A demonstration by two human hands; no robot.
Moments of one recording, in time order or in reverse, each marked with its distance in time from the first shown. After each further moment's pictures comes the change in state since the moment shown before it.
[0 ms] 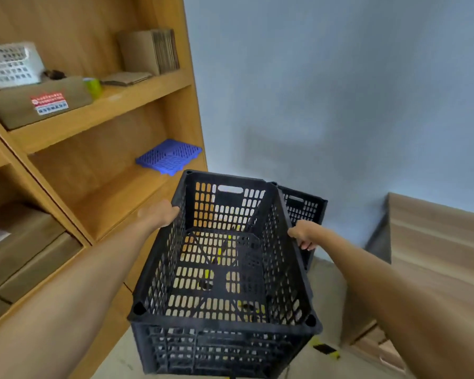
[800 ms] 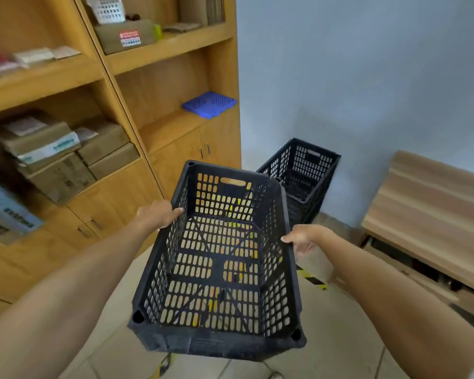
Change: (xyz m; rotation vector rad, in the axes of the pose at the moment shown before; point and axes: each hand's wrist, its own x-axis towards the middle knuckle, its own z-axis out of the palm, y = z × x) left_hand -0.369 -0.046 0.129 0.076 -0.123 -0.196; right_hand -0.228 0.175 0.155 -0.028 -0.394 -0.044
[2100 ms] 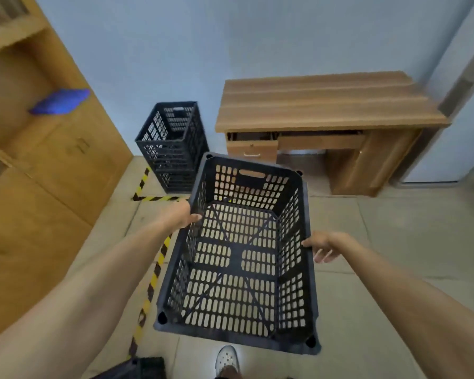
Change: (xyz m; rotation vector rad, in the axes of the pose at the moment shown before) left_hand -0.417 0.139 0.190 0.205 -0.118 0.620; right_hand -0.356 0.422 0.363 0.502 0.261 0.400
